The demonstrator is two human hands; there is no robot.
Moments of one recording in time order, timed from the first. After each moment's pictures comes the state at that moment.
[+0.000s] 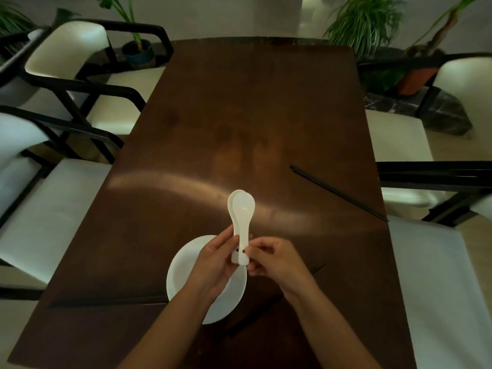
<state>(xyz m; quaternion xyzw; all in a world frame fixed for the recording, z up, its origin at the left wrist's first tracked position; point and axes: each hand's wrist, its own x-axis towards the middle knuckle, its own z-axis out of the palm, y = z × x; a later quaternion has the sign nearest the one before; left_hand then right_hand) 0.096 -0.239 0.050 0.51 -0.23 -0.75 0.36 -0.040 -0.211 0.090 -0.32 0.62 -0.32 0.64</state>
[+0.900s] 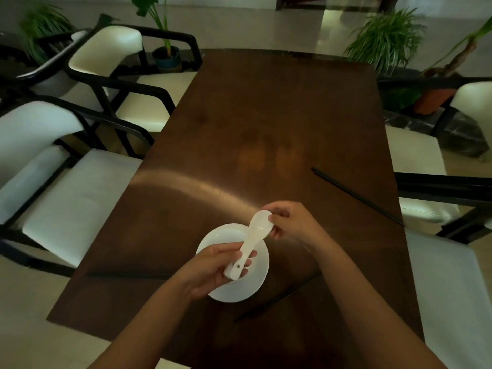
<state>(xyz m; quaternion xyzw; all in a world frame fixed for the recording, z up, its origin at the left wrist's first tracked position) 0.174 -0.211 0.076 0.50 -0.24 -0.80 0.22 -0.030 -0.251 0.090 -0.50 0.63 -0.24 0.54</state>
